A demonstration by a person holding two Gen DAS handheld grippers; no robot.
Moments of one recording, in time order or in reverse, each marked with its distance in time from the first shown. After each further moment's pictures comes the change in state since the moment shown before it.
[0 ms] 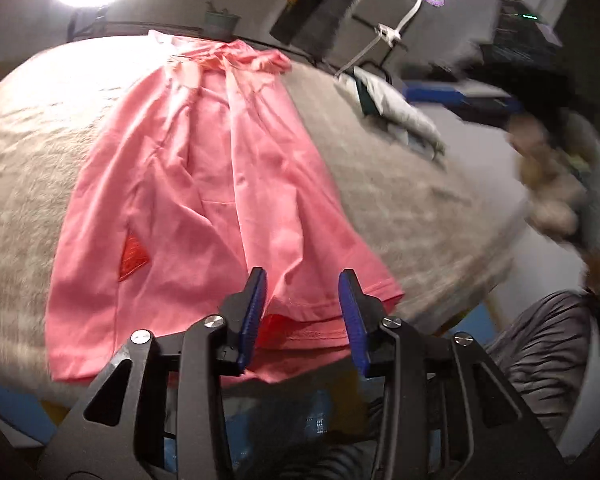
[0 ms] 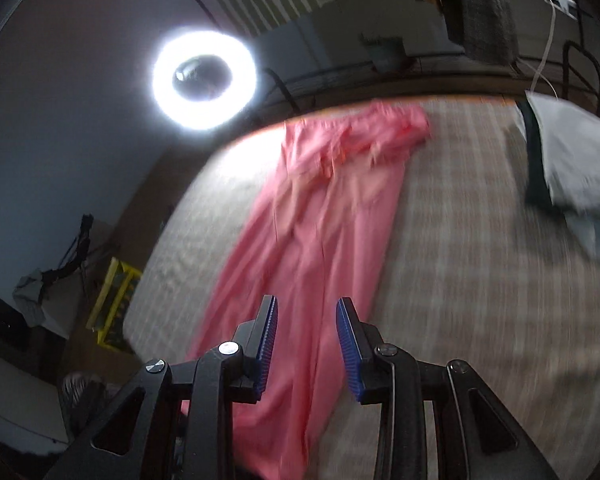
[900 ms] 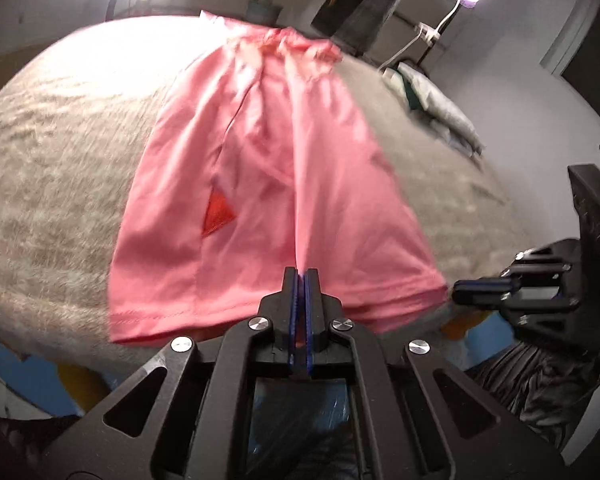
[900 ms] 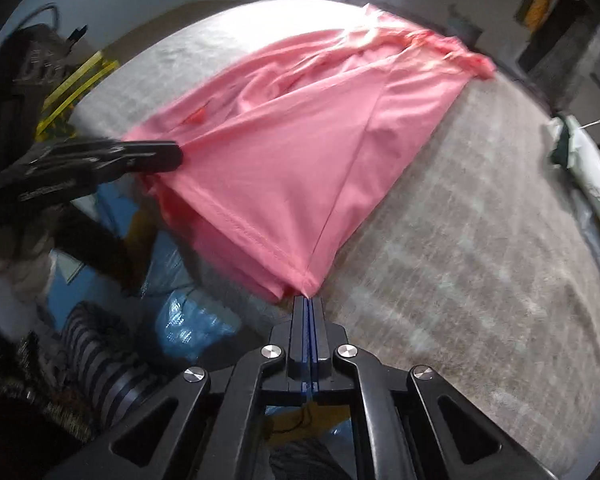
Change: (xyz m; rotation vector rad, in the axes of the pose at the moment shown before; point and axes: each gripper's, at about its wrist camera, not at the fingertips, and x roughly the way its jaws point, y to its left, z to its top) left arm -0.018 0.045 -0.019 -0.100 0.041 0.082; right arm 0.054 0.069 -0.146 -0.463 0.285 -0.232
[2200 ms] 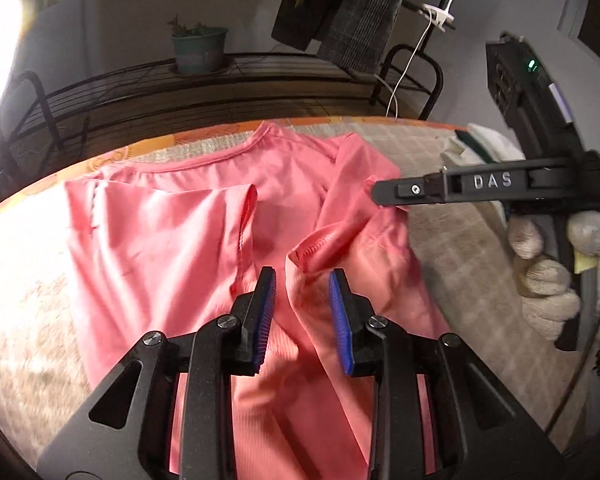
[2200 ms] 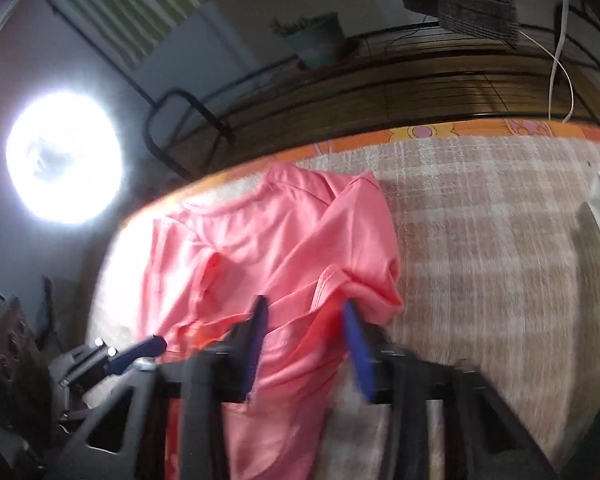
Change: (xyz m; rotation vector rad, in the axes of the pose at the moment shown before) left arm 0.228 0.005 0.353 0.299 0.045 0.032; right arm 0.115 -0.337 0.316 0.618 -0.223 0.167
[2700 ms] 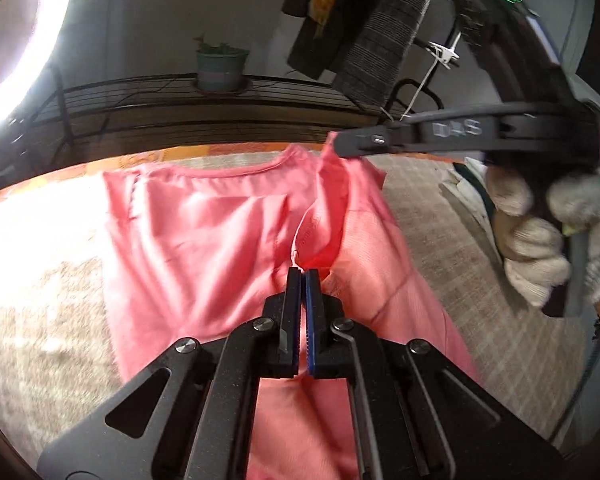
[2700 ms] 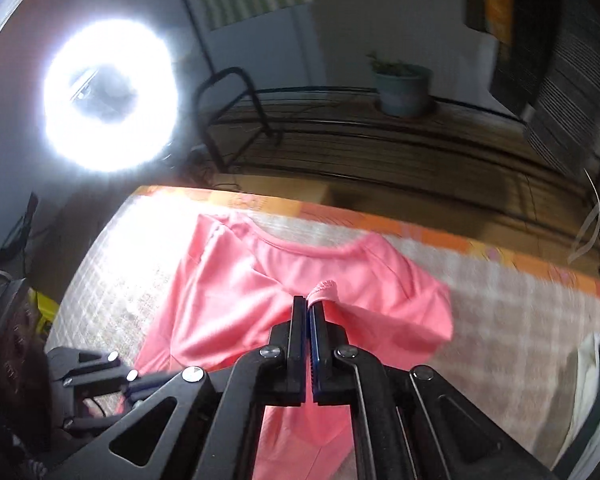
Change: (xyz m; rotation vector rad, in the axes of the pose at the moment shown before) left arm -0.042 0.027 -0.021 -0.084 -0.111 -0.019; right arm 0.005 0.102 0.034 -0.340 -0.064 -0.028
